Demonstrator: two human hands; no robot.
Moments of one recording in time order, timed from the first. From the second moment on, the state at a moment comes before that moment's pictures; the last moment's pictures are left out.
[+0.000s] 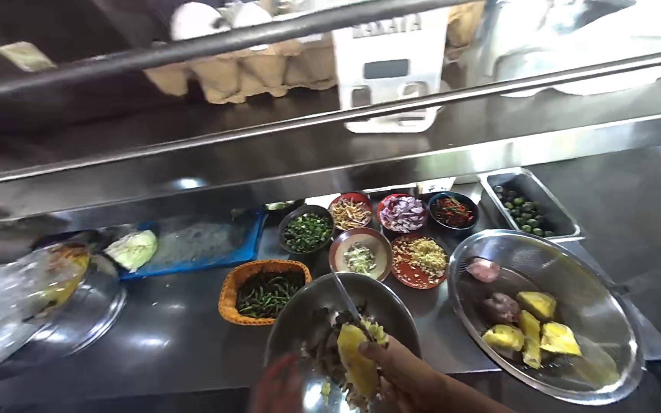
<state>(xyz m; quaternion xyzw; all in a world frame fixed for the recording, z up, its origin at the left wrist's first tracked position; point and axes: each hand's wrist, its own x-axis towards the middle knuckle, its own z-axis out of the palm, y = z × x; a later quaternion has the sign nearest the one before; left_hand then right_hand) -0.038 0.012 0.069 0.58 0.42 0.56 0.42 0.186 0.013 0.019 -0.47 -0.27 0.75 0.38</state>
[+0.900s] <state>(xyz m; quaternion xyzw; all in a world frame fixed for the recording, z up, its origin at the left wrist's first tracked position) 0.017 0.030 0.012 0.07 0.45 0.55 0.70 0.170 0.017 0.061 -0.52 -0.73 0.44 0.04</state>
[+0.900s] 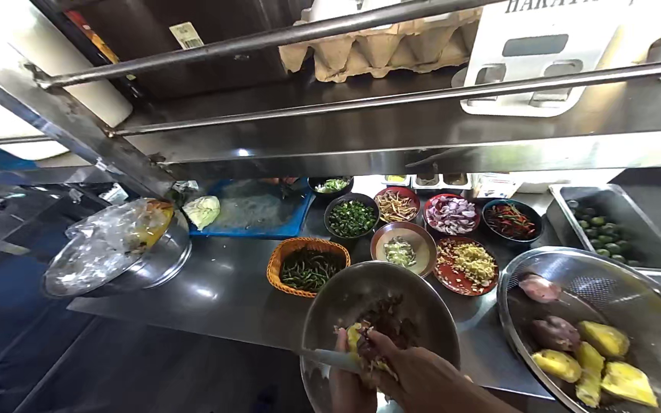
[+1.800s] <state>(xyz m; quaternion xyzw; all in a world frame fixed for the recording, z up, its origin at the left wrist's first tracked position) 0.011 0.021 0.033 0.47 0.58 0.45 0.49 0.167 0.018 0.014 -0.42 -0.26 0.80 0.35</state>
